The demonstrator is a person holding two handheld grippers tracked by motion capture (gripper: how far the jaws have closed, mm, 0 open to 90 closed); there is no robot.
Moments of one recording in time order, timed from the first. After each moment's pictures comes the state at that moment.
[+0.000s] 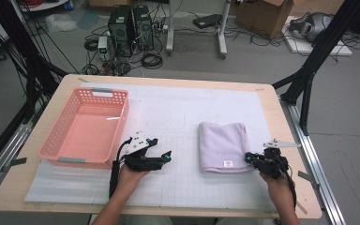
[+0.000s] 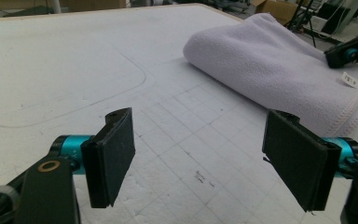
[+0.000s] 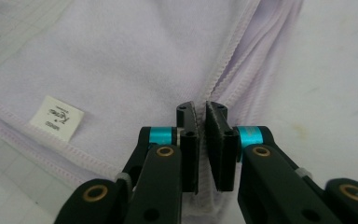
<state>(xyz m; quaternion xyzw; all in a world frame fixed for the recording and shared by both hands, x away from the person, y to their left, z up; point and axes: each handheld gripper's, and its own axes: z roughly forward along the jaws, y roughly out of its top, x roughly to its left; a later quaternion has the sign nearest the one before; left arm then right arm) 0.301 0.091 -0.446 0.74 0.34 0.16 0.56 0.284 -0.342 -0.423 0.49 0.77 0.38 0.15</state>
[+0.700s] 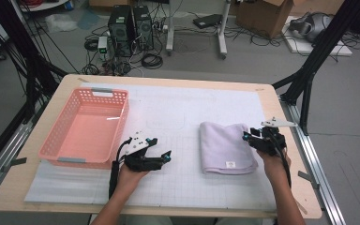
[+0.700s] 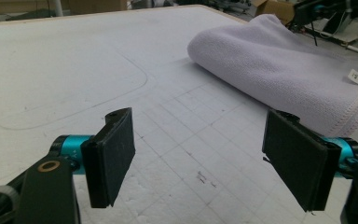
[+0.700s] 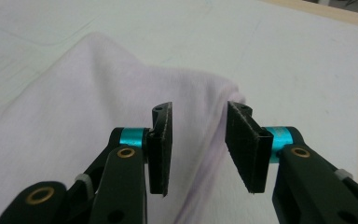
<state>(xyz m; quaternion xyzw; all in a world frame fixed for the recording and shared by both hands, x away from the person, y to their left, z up) 0.300 0.091 -0.446 0.74 0.34 0.16 0.56 0.343 -0.335 -0.399 0.47 0.76 0.38 0.23</state>
